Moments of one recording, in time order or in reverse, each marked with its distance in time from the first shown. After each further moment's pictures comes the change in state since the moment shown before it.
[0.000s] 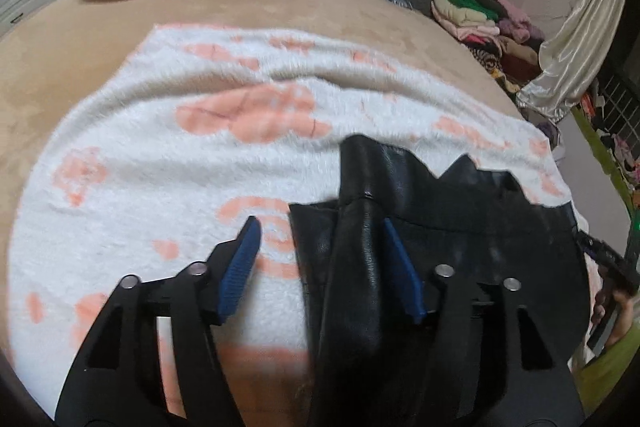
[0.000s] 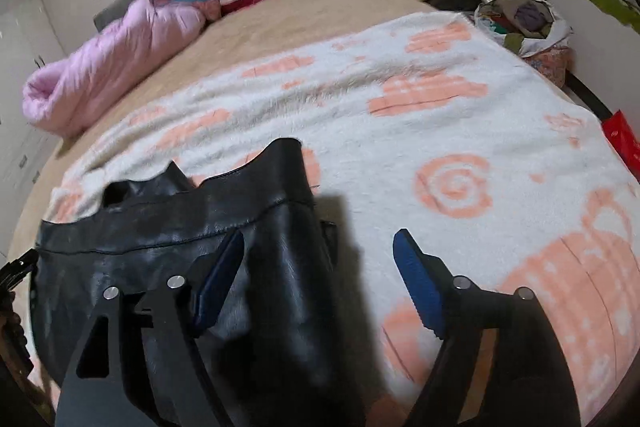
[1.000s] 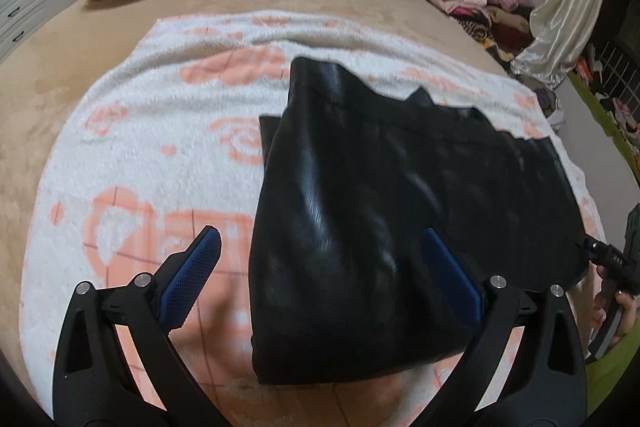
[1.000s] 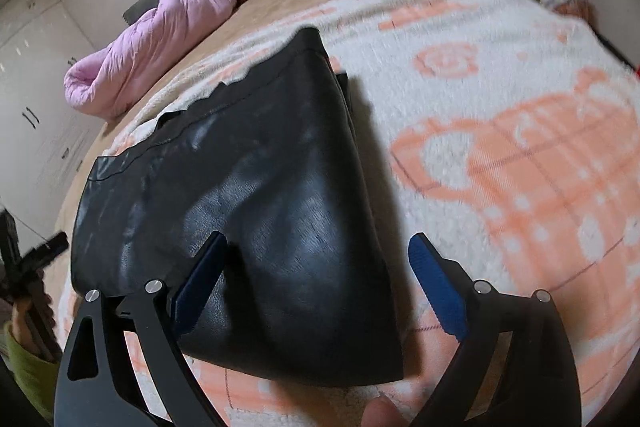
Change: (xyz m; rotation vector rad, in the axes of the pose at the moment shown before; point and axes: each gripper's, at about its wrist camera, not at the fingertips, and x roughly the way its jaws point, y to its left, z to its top) left arm -0.043 -0.043 -0.070 0.083 0.060 0.047; right arm -0.043 -0.015 -0.090 0.051 0.103 0.177
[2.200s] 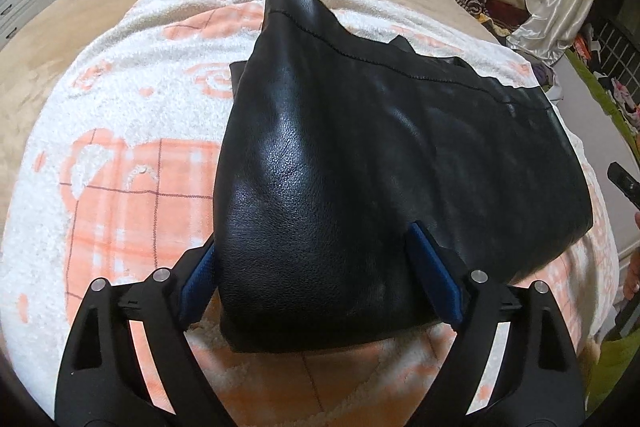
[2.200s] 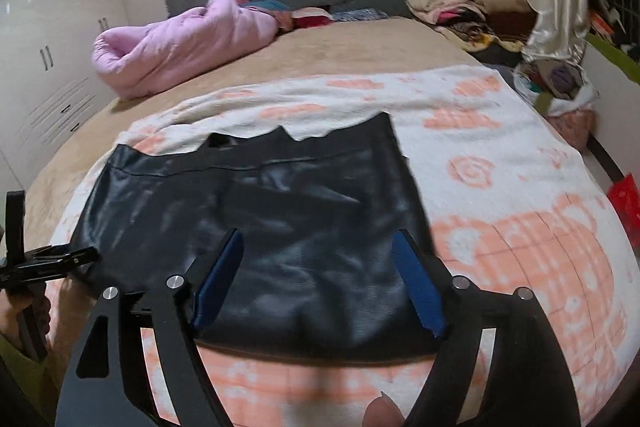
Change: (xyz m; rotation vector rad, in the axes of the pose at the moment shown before) left arm 0.001 -0.027 -0.040 0.022 0.061 -0.004; right arm -0.057 0.091 0.003 -0.288 -0.177 -0.102
